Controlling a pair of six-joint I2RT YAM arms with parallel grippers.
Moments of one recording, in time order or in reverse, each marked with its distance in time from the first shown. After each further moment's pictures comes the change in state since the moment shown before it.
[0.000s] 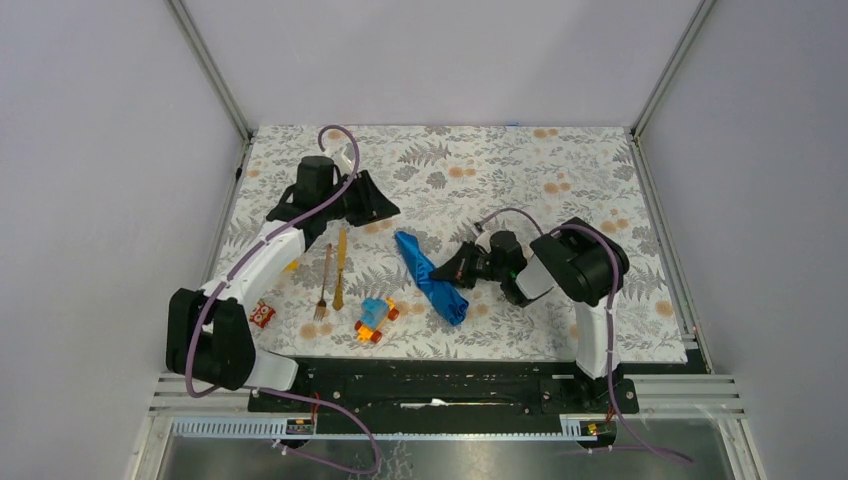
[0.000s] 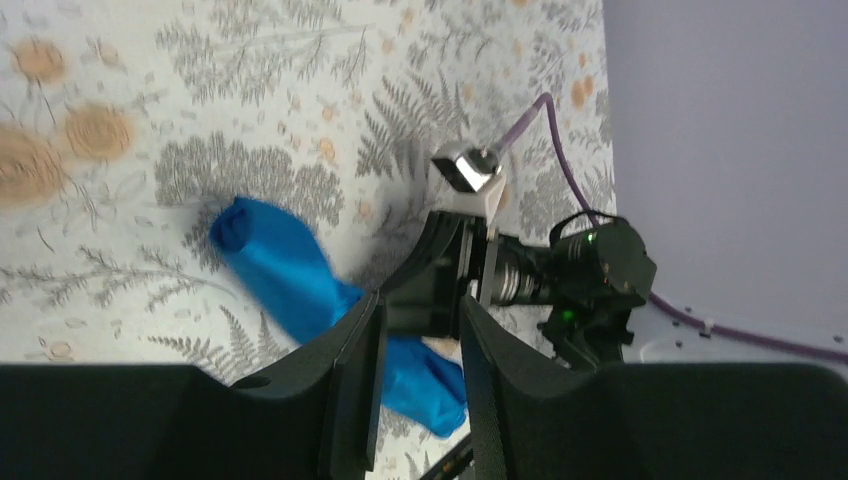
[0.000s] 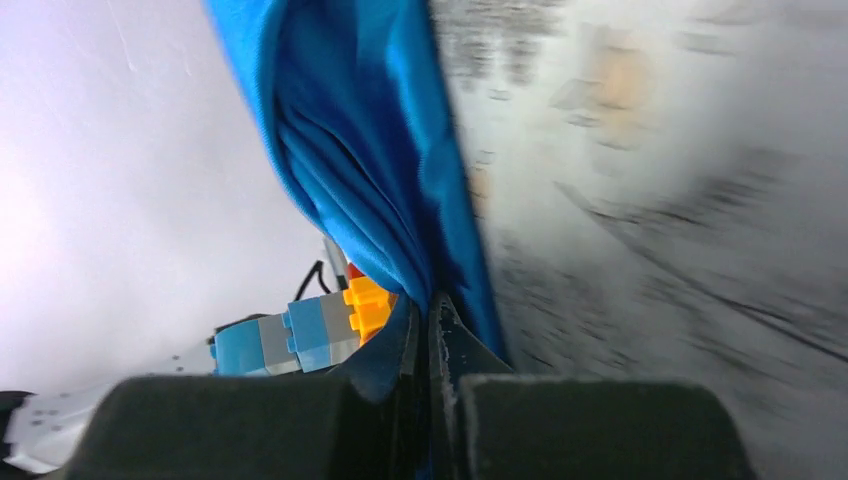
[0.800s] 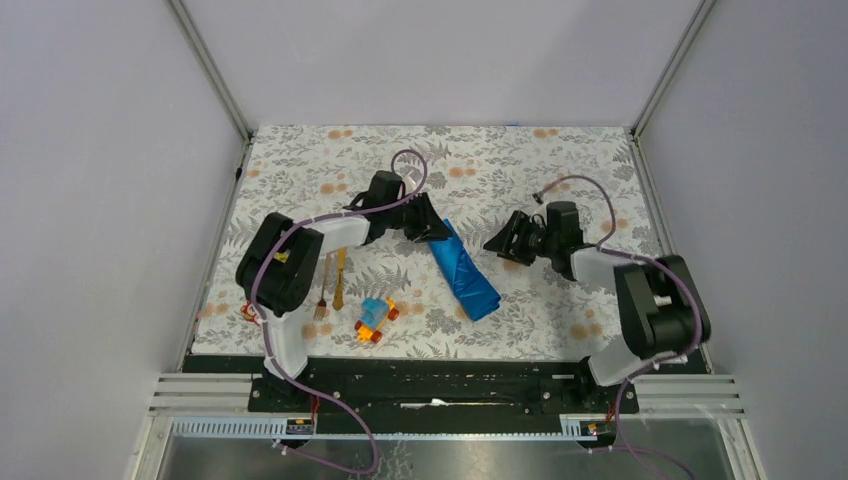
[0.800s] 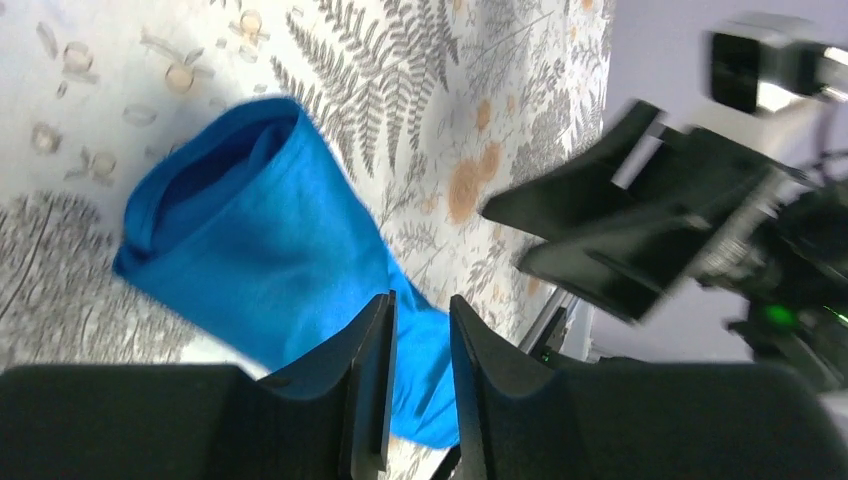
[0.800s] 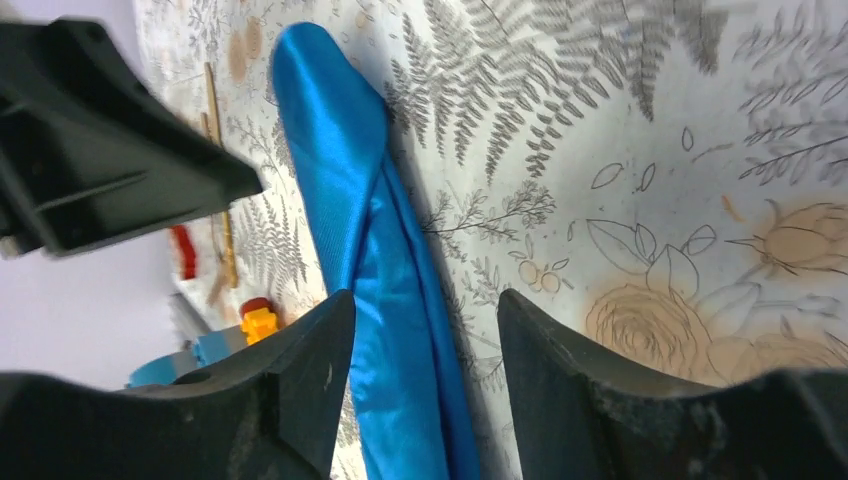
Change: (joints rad) left arm -0.199 0.493 0.047 0.333 0.130 -0.193; right arm -0.378 -0.370 -0.042 -0.594 0.014 -0.419
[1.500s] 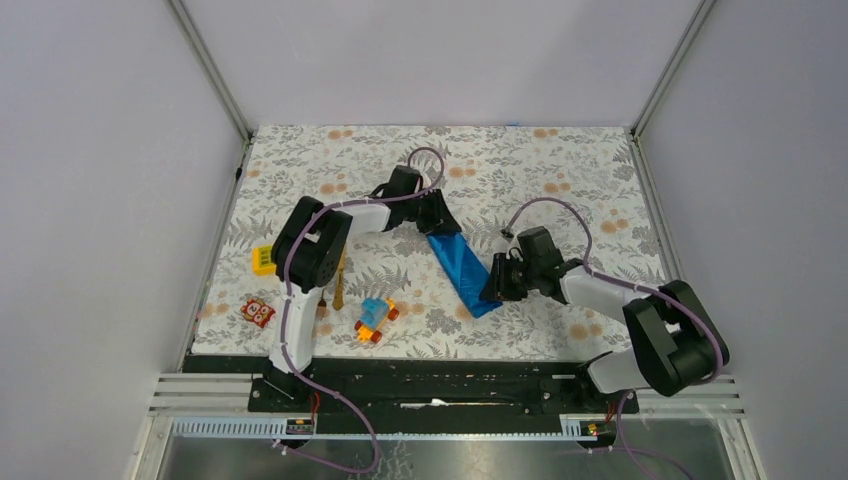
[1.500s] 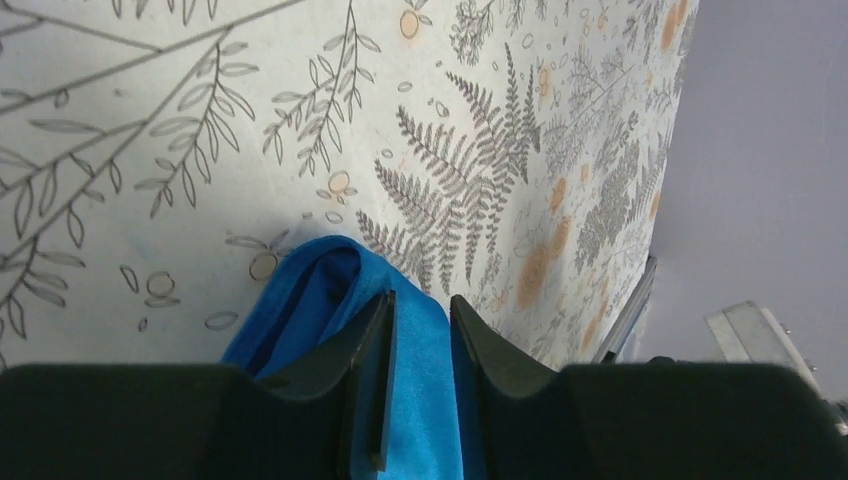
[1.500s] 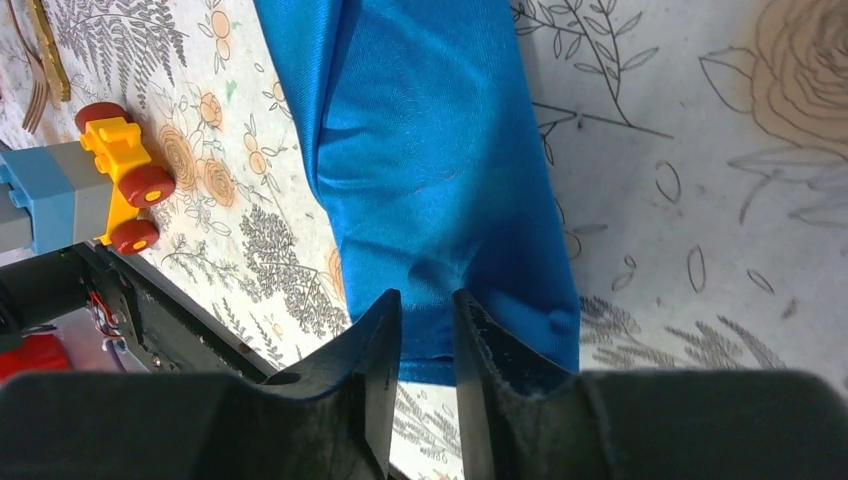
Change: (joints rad) left arm -0.018 0.310 0.286 -0.036 -0.035 0.049; right arm 0.252 -0.220 -0.038 -0.454 0.176 -0.223
